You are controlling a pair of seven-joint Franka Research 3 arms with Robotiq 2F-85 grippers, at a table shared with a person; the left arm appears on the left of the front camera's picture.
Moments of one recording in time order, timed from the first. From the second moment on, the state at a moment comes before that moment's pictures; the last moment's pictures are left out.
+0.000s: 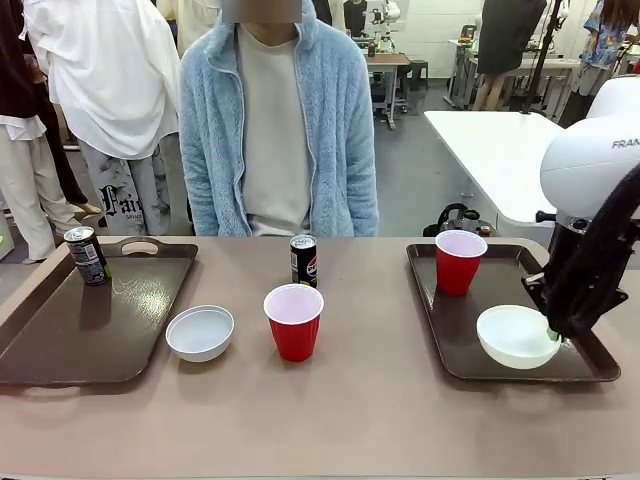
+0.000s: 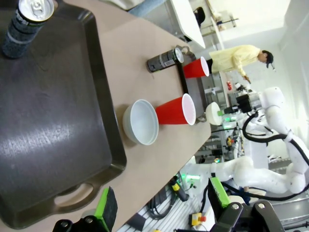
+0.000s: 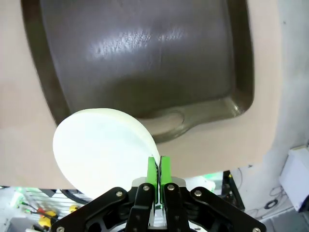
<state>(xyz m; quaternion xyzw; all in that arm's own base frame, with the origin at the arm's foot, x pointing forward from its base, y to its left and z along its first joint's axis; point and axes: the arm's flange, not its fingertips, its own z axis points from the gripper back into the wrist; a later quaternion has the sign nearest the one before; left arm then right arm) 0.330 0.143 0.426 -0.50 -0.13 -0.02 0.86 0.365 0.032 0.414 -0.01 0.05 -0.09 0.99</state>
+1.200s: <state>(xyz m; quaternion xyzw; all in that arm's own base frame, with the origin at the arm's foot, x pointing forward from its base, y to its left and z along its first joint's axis) 0.330 0.143 0.426 -0.50 -0.13 -0.02 0.86 0.420 0.039 0.377 -0.01 0.02 -0.08 1.00</state>
